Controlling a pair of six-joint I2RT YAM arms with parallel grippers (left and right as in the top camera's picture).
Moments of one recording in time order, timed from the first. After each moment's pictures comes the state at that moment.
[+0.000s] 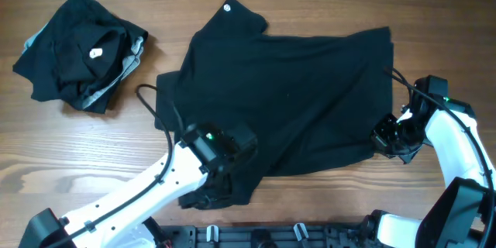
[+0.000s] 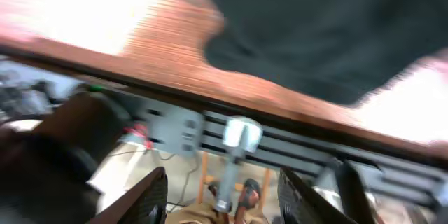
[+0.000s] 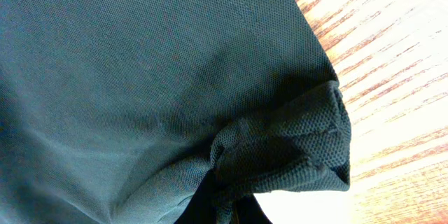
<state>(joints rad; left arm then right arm) -0.88 1.36 1.02 -1.48 0.07 -1.07 -0.31 1.47 0.83 -0.99 -0.18 0.46</state>
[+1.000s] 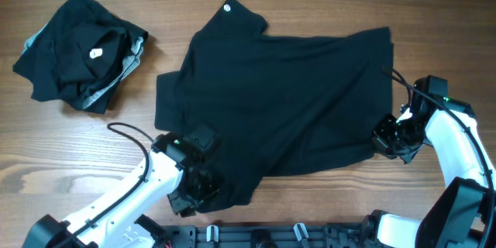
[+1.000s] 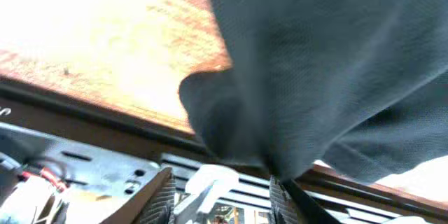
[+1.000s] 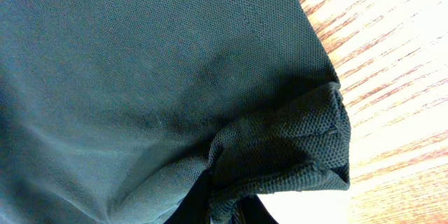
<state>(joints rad) -0.62 1.28 0.65 -1.13 0.31 -1.07 -0.31 1.47 0.83 -0.99 -0.18 0.43</state>
